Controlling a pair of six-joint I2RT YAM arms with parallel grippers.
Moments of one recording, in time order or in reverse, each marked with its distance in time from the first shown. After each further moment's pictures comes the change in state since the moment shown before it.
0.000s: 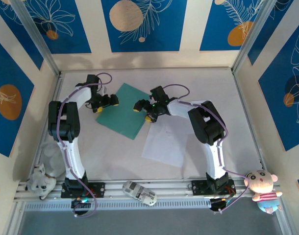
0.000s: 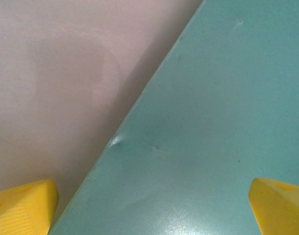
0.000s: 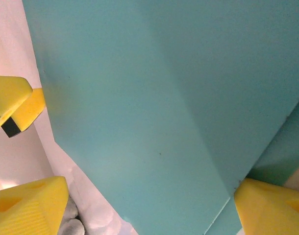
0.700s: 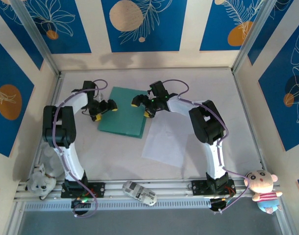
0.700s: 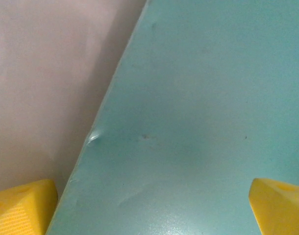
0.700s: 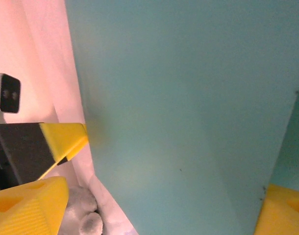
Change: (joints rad) left arm 0.016 -0.131 -0.198 0.010 0.092 -0.122; right arm -0.008 0.003 0.088 -0.029 -0.052 -0.001
